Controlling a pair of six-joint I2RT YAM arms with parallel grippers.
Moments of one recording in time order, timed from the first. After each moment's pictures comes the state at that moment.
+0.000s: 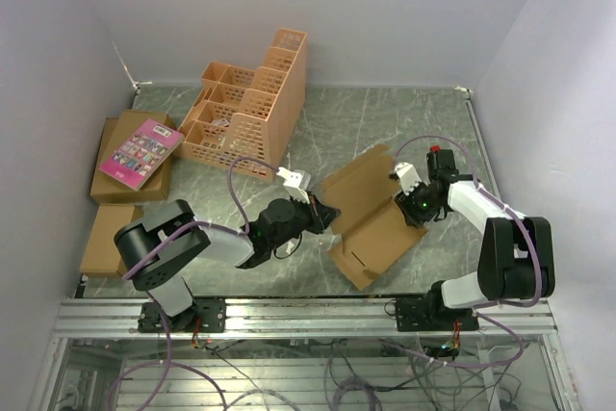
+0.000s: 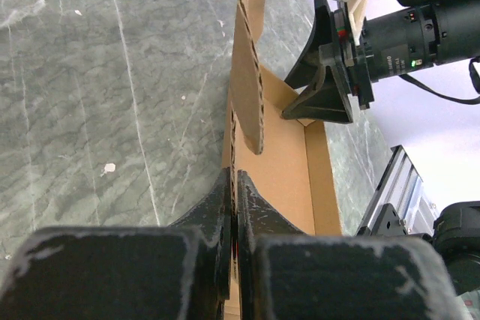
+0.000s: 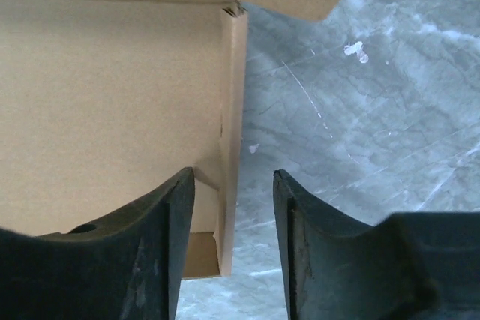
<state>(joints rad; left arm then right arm) -1.00 1.63 0.50 0.98 -0.11 -0.71 0.02 1.44 0.74 -0.55 -0.24 -0.72</state>
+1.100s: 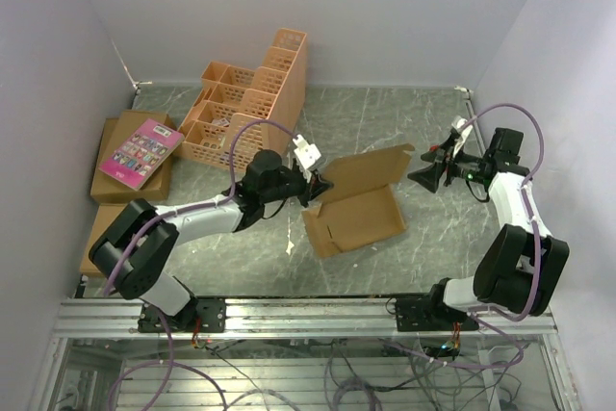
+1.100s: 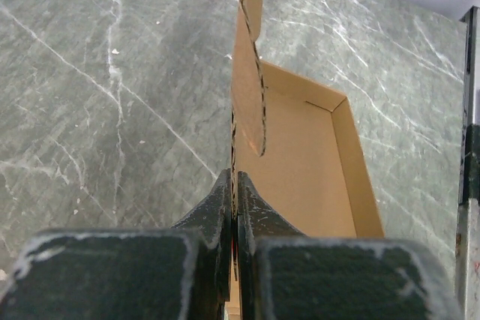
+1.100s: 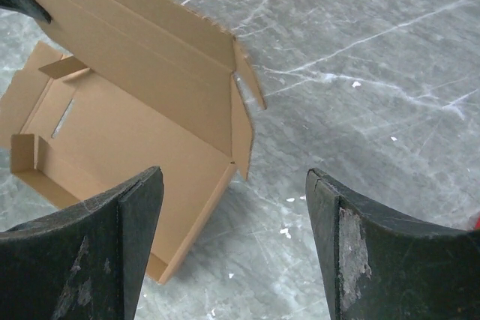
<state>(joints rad) -0.75 1.52 0.75 0.59 0.41 -0.01 -0.34 1.37 0.95 -0.49 -1.19 -0.76</state>
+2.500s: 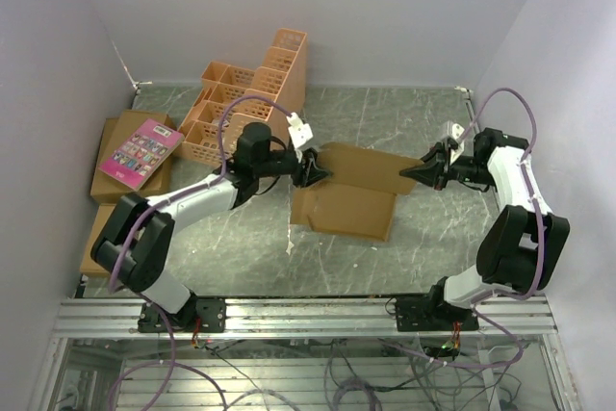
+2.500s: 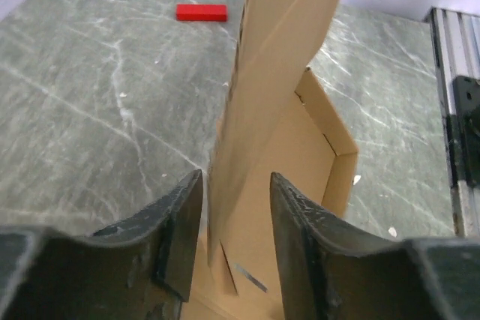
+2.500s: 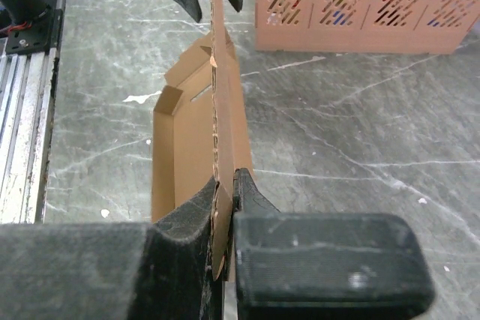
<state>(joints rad) -0.60 1.56 0.93 0.43 0.74 0.11 -0.26 1.53 1.20 -1.34 -1.43 -1.67</state>
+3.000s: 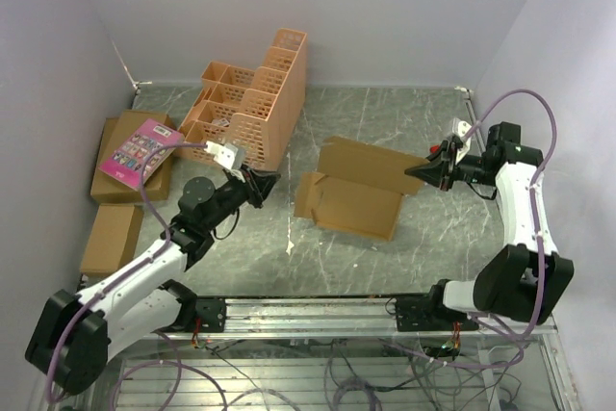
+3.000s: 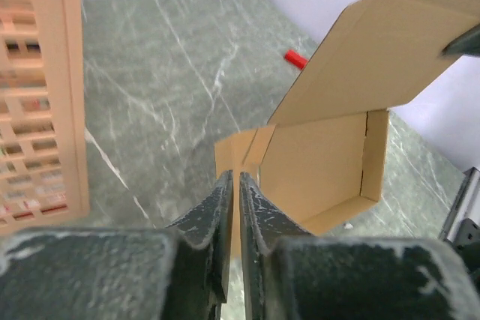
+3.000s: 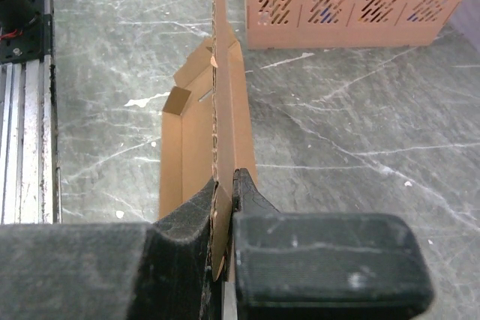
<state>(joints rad) -0.54 0.91 0.43 0.52 0.21 -0.29 -0.28 1.35 1.19 -1.23 -1.39 -1.40</state>
